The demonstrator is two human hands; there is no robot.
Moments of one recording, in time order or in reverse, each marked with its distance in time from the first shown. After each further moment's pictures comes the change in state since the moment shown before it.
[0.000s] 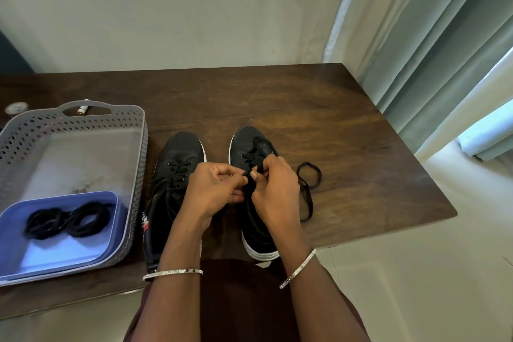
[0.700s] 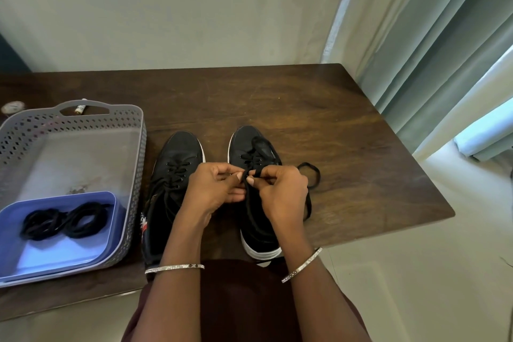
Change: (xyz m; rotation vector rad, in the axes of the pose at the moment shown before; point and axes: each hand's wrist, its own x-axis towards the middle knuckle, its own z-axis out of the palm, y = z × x) left_hand 0.008 -0.004 -0.002 0.012 -0.058 0.023; right_hand 0.000 0.002 -0.007 0.118 0.001 0.186
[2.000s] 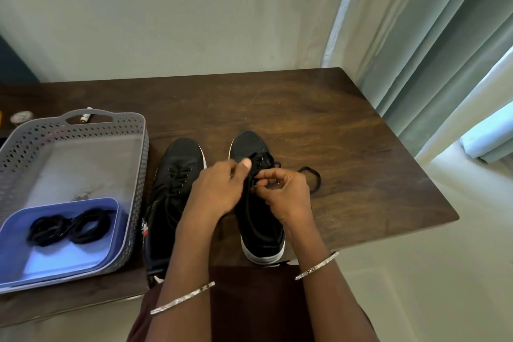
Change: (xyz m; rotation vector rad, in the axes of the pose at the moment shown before) left_hand -0.006 0.027 0.010 0.734 0.095 0.081; right_hand 0.013 0.017 -0.006 0.389 -0.213 0.153
